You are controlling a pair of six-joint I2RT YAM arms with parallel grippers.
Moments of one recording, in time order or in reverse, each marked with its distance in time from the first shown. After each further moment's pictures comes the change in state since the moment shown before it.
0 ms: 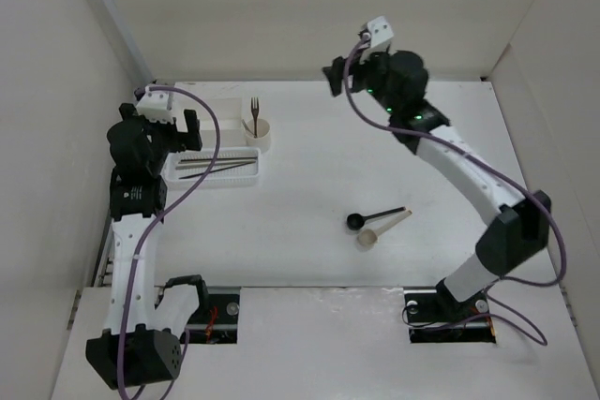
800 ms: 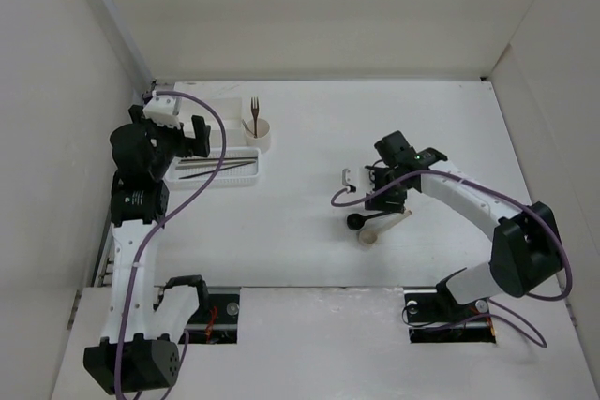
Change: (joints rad) left arm -0.039 -0.037 0.003 -0.041 0.093 -0.016; right arm -0.050 -0.175 -0.469 -0.977 -0.083 -1.008
